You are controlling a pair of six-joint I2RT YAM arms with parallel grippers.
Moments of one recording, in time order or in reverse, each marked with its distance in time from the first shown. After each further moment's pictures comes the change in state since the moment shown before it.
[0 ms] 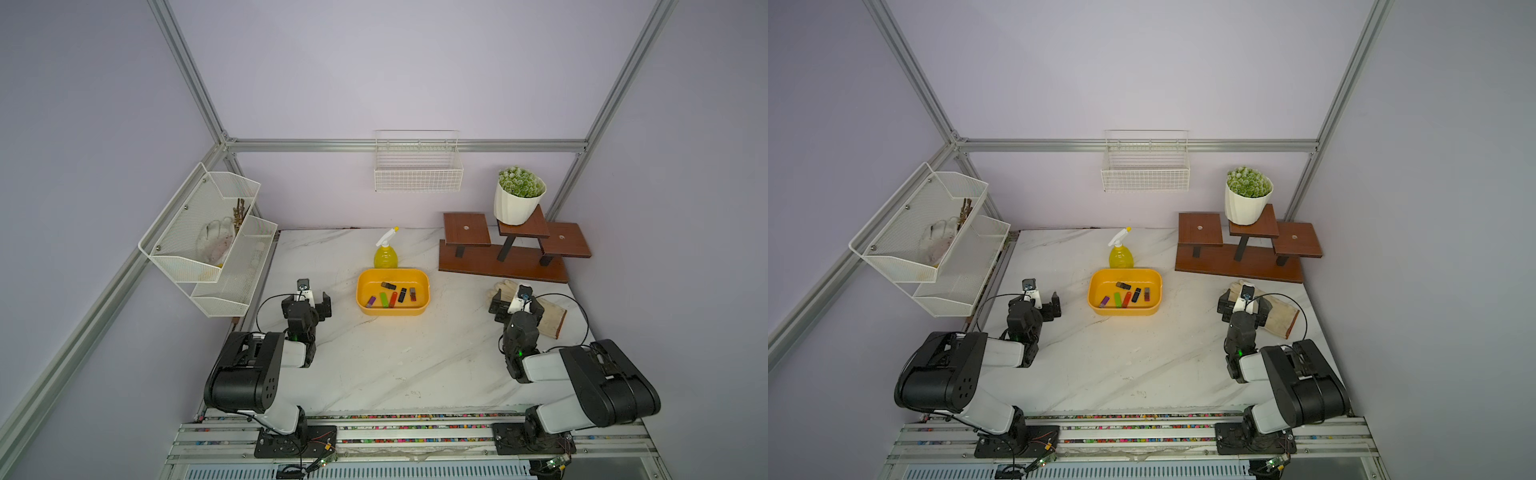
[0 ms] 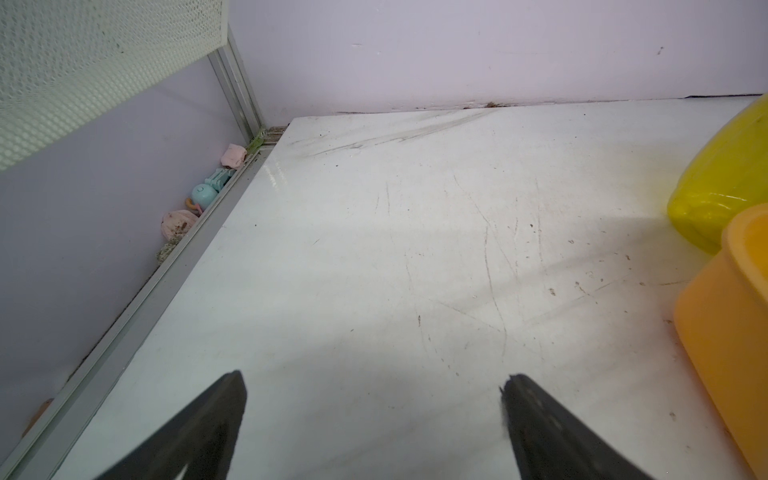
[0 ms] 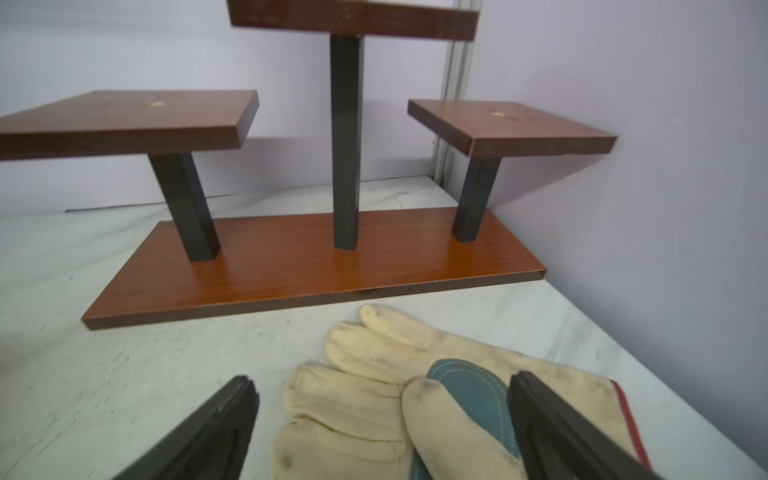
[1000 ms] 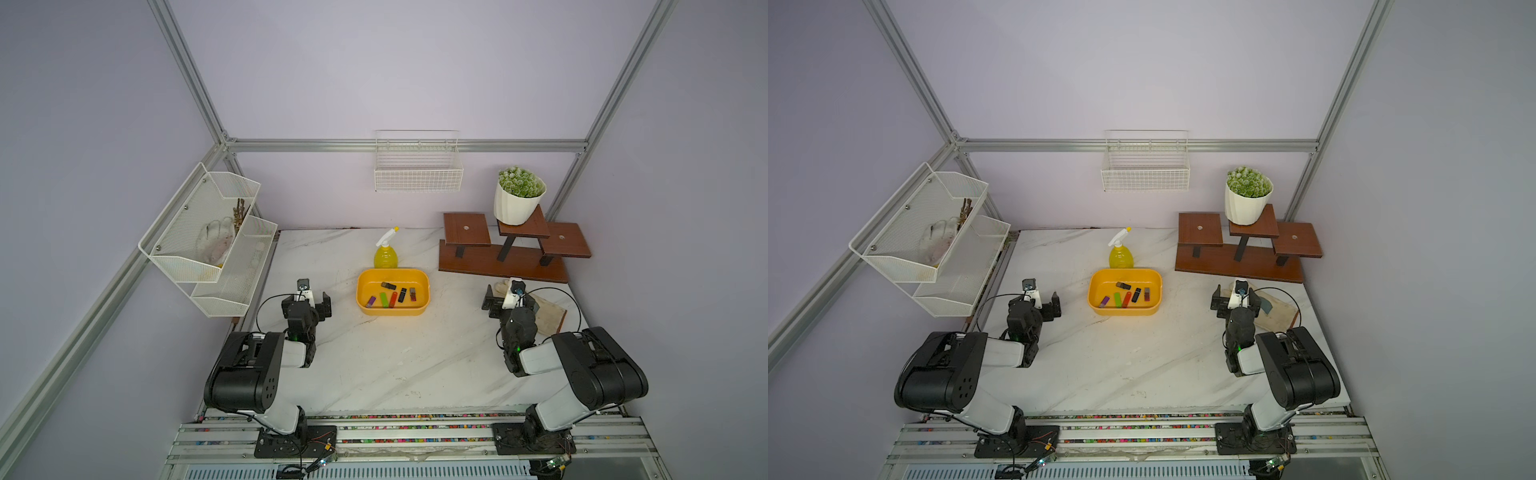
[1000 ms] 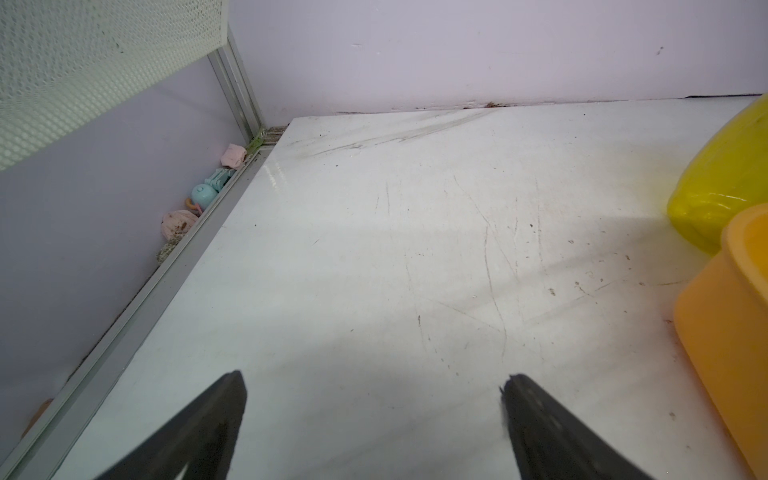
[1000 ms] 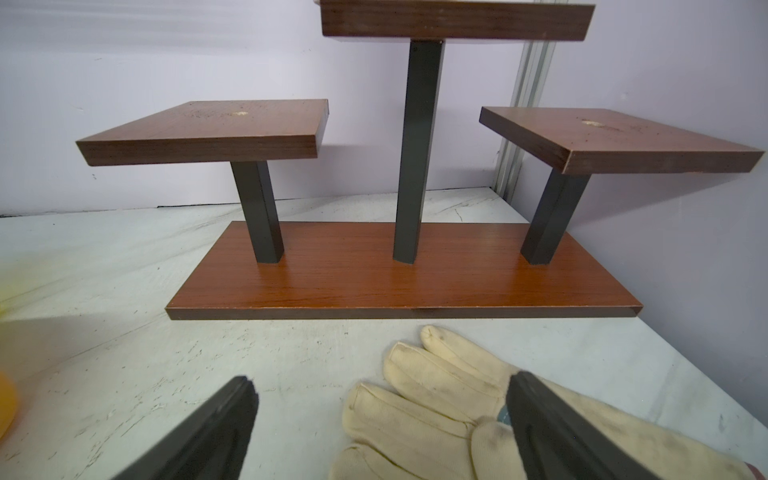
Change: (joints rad) left arm 0.000 0.000 0.000 0.000 0.000 0.000; right arm -0.034 0.035 0.052 0.021 -0.159 0.007
